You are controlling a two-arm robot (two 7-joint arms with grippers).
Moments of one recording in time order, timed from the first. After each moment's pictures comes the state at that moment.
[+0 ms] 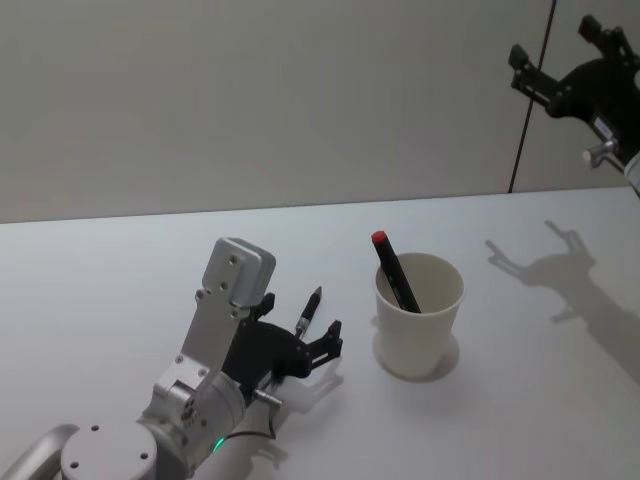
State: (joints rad) left arm -0.02 0.40 0.42 -1.82 -0.32 0.37 -0.01; right arm 0.42 0.36 -0.24 -1.47 0.33 -0.10 0.24
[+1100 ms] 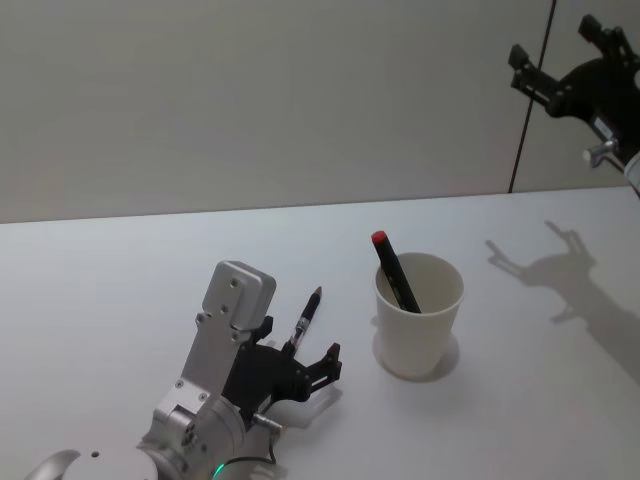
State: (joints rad) left arm 0.04 0.41 0.42 -1.85 -0.32 0.38 0.02; right arm 0.42 0.36 -0.24 -1.47 0.33 -0.10 0.24
